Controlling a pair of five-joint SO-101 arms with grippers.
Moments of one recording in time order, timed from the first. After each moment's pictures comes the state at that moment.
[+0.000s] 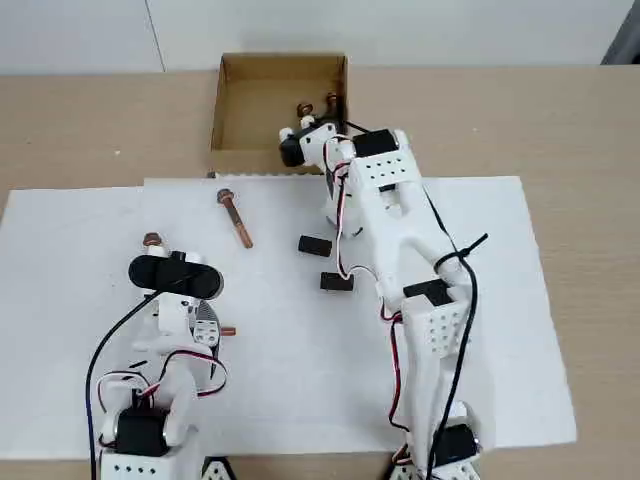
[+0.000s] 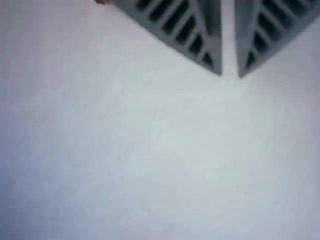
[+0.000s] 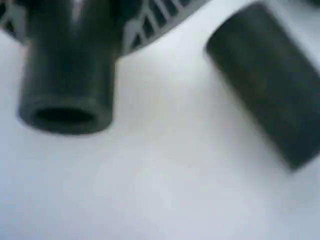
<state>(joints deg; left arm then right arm) 0.1 -103.5 92.9 64.5 -1.2 -18.5 40.9 -36.2 88.3 25.5</state>
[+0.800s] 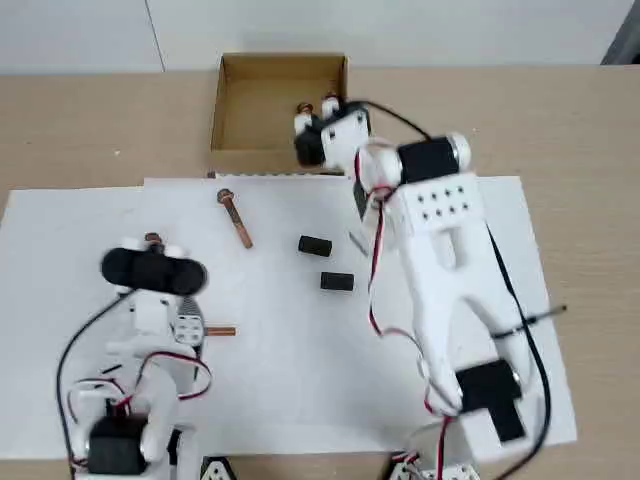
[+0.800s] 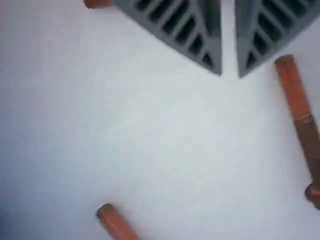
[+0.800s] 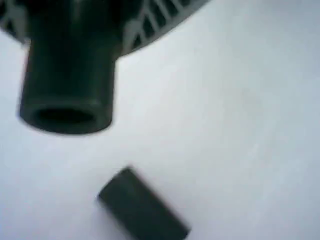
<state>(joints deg) -4.7 -91.6 70.5 73.5 -3.3 -18.2 -3.5 -6.6 98.2 23.2</state>
